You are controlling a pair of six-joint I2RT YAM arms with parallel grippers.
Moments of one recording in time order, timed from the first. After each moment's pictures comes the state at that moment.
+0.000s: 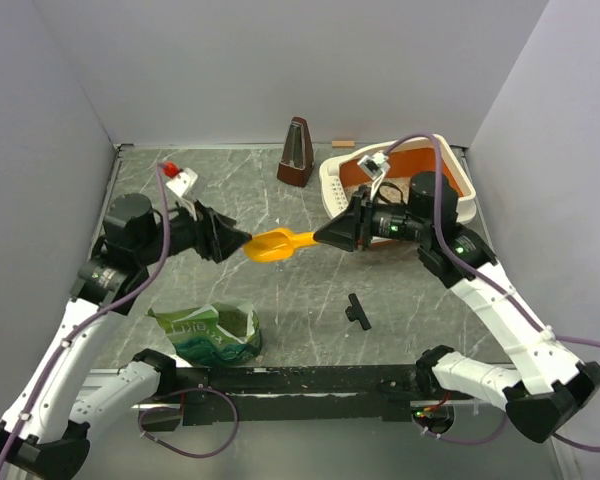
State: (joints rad) left arm -0.38 0.84 1.02 -0.38 0.61 -0.24; right arm 0.53 1.06 1.17 -0.31 -0.75 0.47
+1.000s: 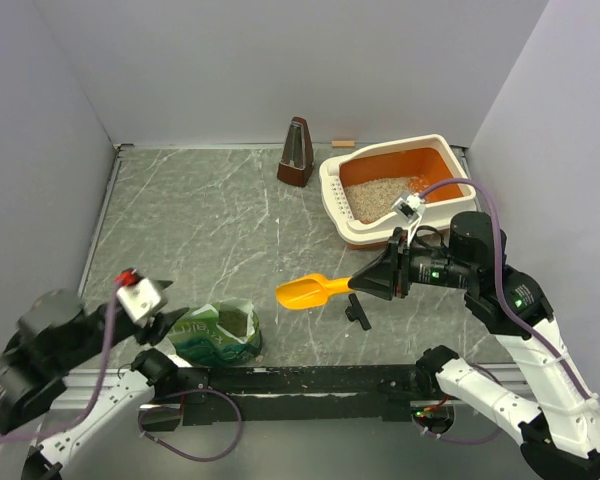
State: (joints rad) left arm -0.61 0.42 1.18 -1.09 0.19 0.30; right arm 0.53 0.76 1.19 -0.79 -0.68 0.38
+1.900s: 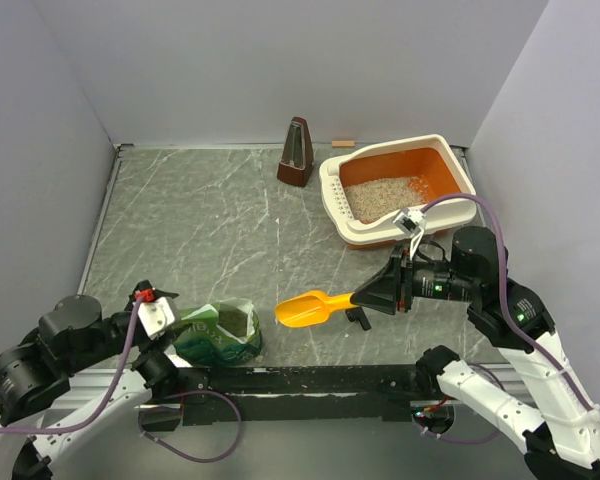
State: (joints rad) left arm -0.76 0.32 1.07 -1.13 0.14 0.36; right arm 0.55 0.67 1.11 -0.78 -0.71 0.45
